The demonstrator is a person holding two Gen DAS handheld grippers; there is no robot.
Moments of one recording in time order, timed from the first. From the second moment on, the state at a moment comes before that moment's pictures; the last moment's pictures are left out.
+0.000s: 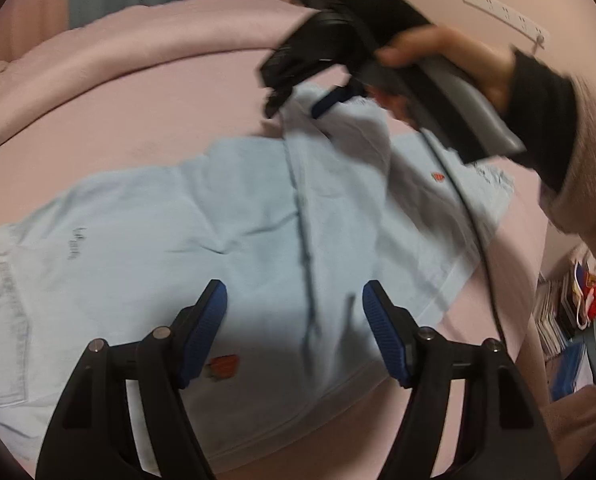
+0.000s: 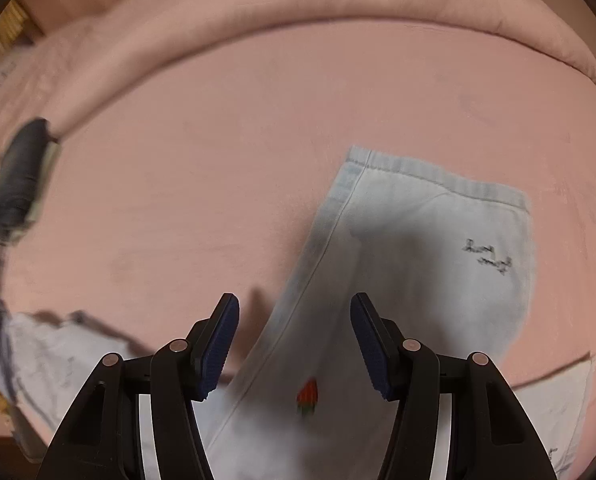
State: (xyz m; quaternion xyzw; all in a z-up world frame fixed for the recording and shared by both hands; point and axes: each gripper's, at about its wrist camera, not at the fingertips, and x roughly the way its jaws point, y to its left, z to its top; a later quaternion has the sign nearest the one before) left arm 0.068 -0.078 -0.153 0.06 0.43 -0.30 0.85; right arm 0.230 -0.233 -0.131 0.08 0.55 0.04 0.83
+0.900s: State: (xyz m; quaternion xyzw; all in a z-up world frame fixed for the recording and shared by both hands) left arm 0.050 -0.106 -0.166 0.15 0.42 -0.32 0.83; right arm -0.023 -0.383 -0.179 0.40 0.38 0.00 0.84
